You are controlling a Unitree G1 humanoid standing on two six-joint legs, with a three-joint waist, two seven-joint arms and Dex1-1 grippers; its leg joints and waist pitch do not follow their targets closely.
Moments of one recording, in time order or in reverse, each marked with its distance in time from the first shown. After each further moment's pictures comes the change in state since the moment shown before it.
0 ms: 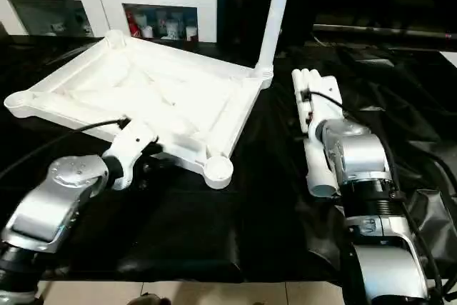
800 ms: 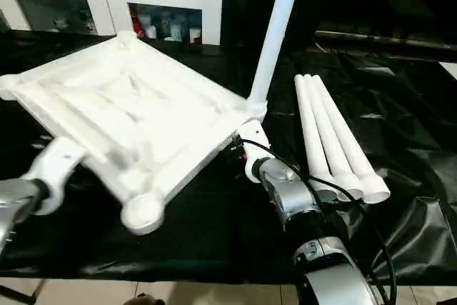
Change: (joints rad) left arm 0.178 0.149 0.168 -0.017 0.067 0.199 0.078; right arm 0.109 0.242 0.196 0.286 -0.010 -0.642 0.096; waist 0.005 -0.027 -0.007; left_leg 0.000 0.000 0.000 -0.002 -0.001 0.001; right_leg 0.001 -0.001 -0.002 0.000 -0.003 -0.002
